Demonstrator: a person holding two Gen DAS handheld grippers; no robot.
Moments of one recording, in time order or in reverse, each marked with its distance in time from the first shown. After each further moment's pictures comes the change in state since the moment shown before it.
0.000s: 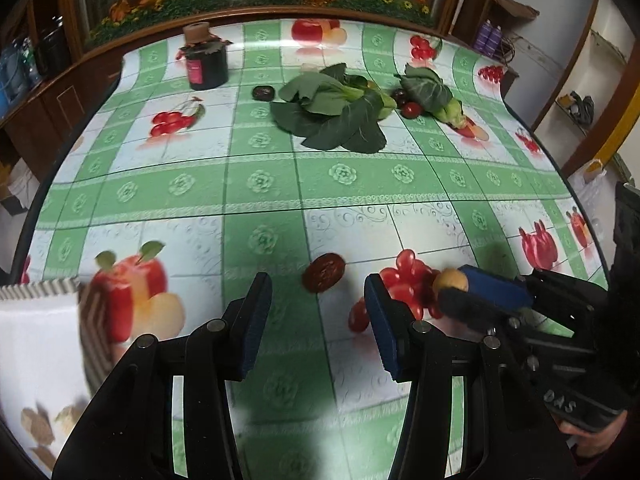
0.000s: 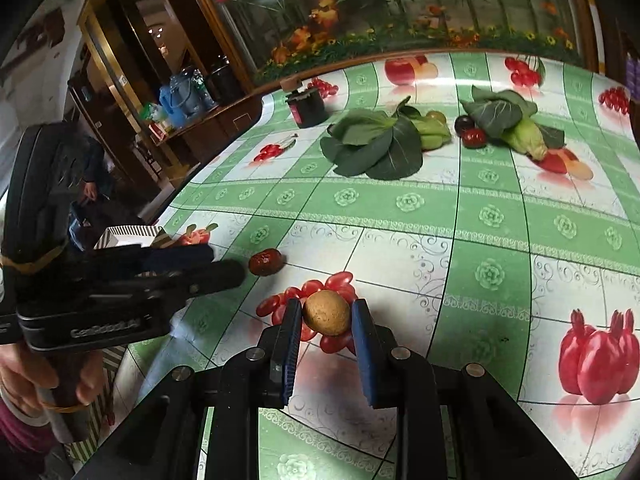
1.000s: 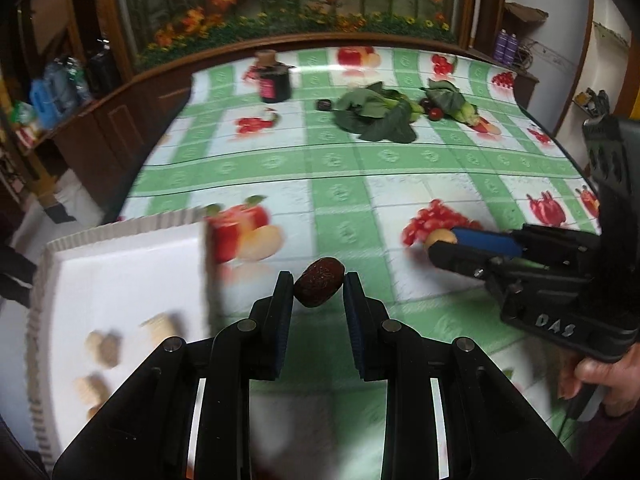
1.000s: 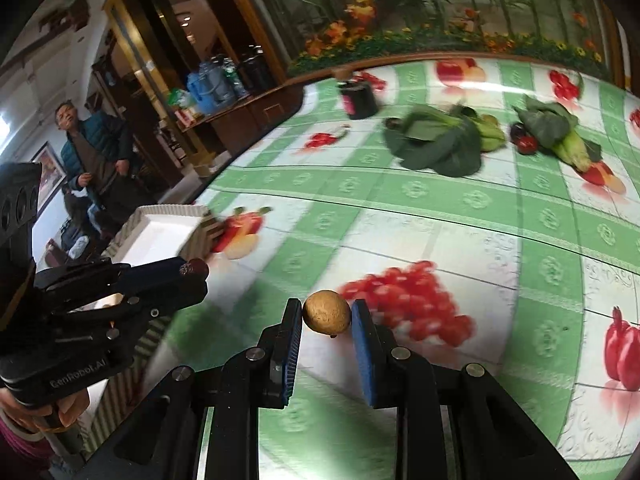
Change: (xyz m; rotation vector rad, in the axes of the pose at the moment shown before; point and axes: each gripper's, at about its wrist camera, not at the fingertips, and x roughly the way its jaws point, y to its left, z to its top) left arm -0.084 0.023 -0.073 0.004 -0.112 0.185; right arm 0.000 0.052 -0.010 -0.078 0.010 0.077
